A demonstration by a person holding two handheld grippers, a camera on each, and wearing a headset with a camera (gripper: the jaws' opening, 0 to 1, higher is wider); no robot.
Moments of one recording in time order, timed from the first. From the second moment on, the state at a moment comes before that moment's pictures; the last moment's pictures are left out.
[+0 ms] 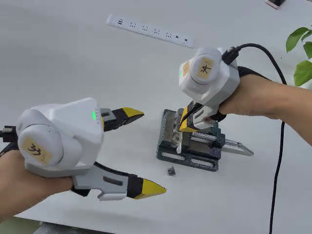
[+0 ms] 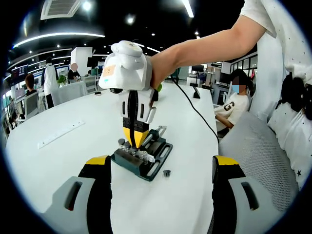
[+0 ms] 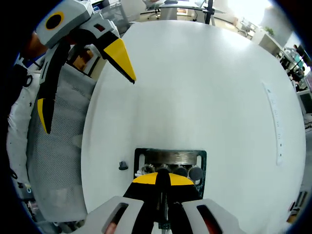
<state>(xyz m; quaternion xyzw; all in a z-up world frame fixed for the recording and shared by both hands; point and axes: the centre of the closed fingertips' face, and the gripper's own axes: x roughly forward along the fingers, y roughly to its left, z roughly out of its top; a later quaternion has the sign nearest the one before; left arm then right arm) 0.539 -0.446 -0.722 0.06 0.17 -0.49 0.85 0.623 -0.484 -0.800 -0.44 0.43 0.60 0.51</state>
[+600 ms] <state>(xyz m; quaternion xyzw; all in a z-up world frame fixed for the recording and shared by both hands) 0.534 -0.446 -0.720 0.07 0.18 -0.49 0.85 0.621 -0.489 -0.786 -0.41 0.41 0.60 0.55</state>
